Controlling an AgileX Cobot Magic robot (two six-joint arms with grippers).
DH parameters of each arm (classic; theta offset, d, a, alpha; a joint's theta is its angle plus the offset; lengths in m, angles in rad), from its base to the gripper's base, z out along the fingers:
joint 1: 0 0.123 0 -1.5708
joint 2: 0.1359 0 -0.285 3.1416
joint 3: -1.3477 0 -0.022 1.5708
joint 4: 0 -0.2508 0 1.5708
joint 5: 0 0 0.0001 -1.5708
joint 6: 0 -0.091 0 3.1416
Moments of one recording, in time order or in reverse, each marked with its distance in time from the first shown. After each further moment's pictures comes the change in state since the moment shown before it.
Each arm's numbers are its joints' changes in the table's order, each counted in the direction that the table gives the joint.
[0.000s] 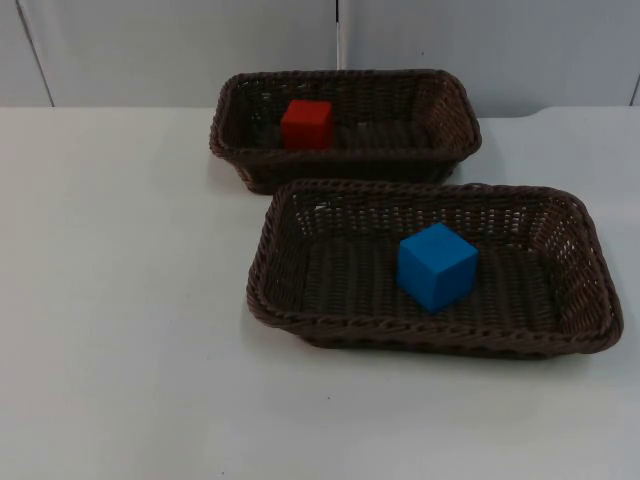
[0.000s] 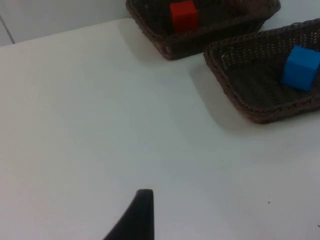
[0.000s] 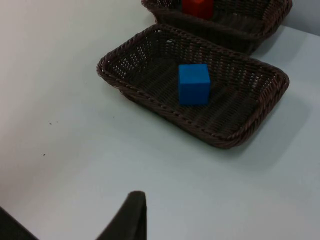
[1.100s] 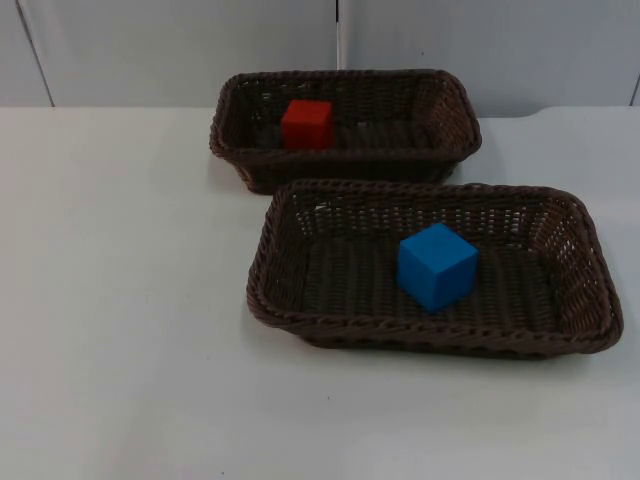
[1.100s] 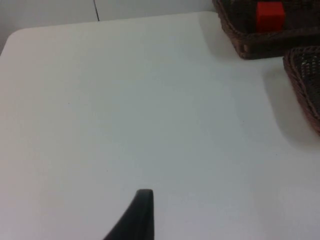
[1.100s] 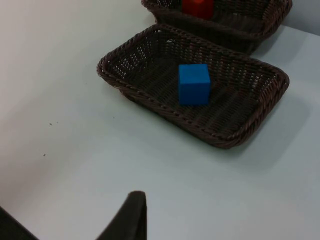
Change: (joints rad) right arm 0.000 0.000 0.000 0.000 0.000 0.000; left arm 0.236 0.000 0.000 0.000 0.000 0.000
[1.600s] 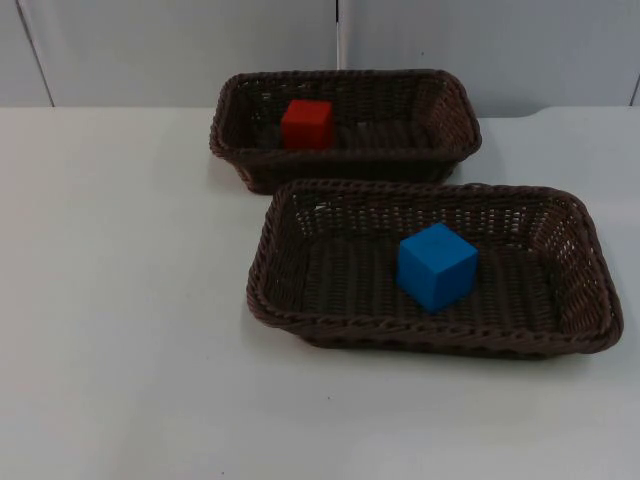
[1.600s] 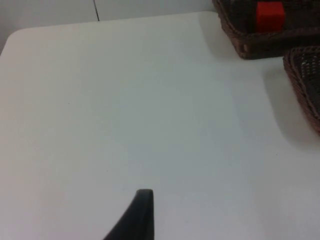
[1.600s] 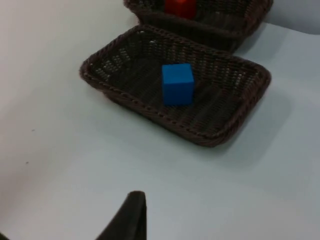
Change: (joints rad) right arm -0.081 0.000 0.000 -0.002 0.000 0.000; left arm 0.000 0.000 0.000 0.000 0.000 0.000
